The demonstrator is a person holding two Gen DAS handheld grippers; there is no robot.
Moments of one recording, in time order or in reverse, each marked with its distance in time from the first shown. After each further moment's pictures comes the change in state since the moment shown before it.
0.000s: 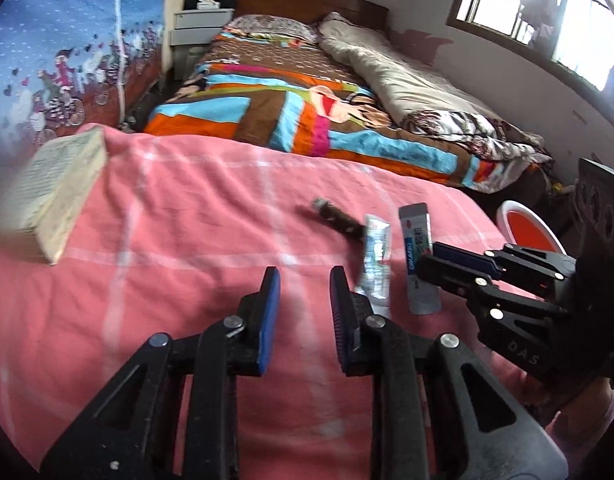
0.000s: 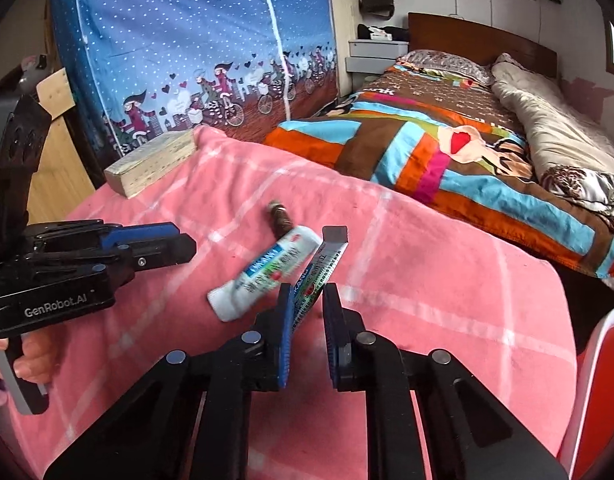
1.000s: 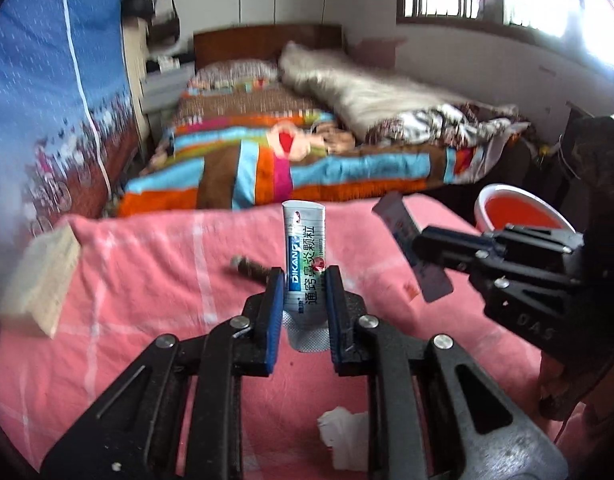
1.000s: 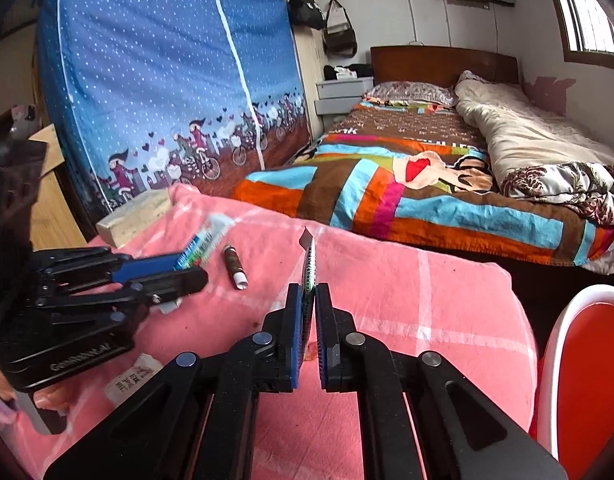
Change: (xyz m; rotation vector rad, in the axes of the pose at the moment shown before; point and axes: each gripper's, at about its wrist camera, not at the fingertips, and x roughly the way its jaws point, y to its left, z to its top) left arm -0.018 -0.070 0.002 0.239 -0.158 0.054; right arm -0.047 -0.038 -0.012 0.101 -0.197 -0.027
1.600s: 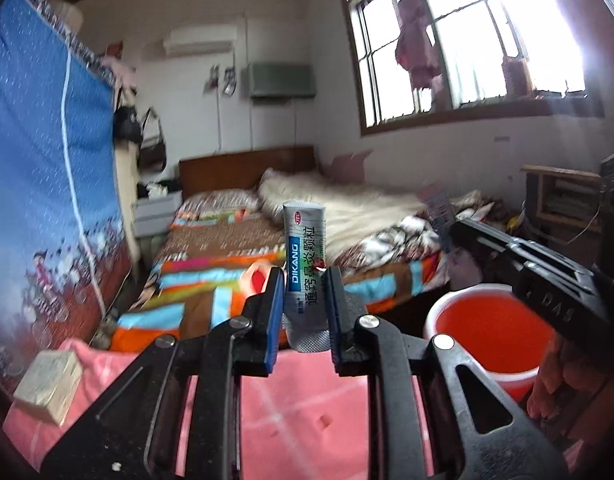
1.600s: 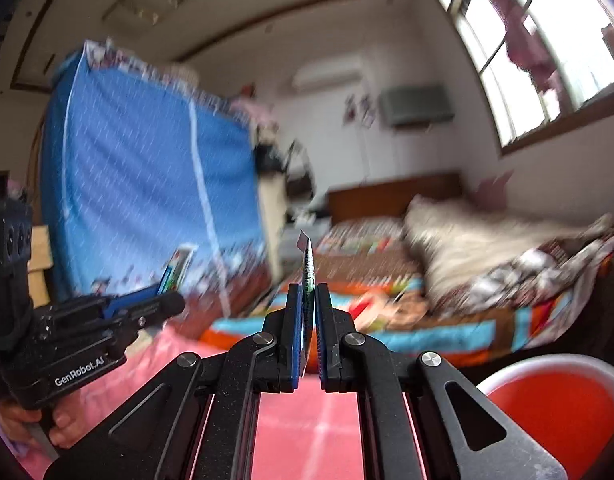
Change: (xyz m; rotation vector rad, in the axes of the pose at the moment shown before) left arm -0.067 -0.072 0.047 0.108 -0.477 -0.040; right arm -0.141 -0.037 0.004 0.025 -0.622 -0.189
